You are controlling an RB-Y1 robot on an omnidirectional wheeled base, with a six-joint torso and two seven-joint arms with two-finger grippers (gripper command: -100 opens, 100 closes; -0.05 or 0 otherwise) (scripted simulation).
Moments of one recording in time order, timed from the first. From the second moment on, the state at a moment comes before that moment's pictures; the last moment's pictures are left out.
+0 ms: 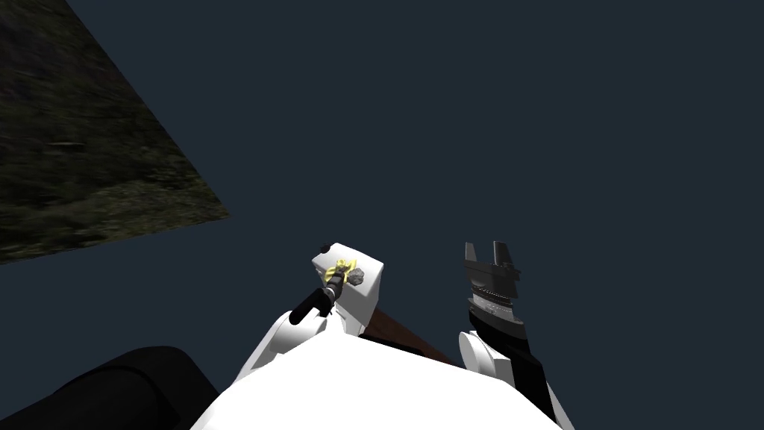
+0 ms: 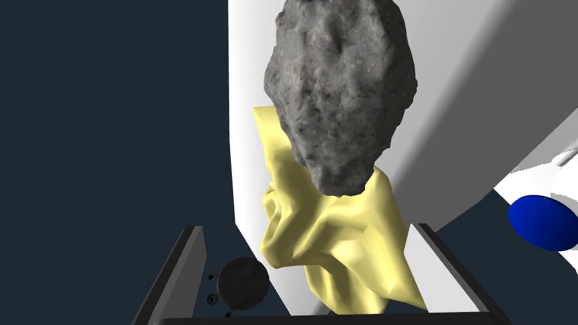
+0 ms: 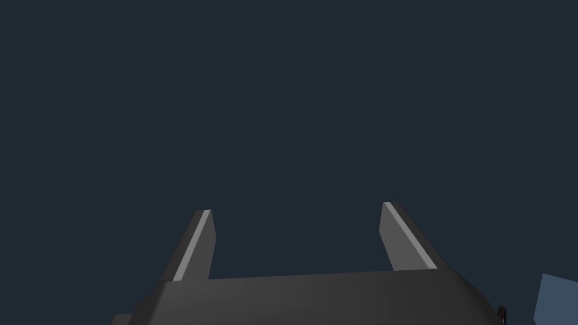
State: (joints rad) left arm 0.60 0.14 -0.06 -2.33 0.02 0.76 0.01; right arm 0.47 0.02 0.07 -2.24 -0.03 -0.58 -0.08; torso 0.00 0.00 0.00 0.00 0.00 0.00
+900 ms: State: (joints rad) left arm 0.59 0.15 -0.09 -2.34 -0.01 0.86 0.05; right arm 0.47 0.02 0.07 -2.24 -0.03 -0.58 -0.08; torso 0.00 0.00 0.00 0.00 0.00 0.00
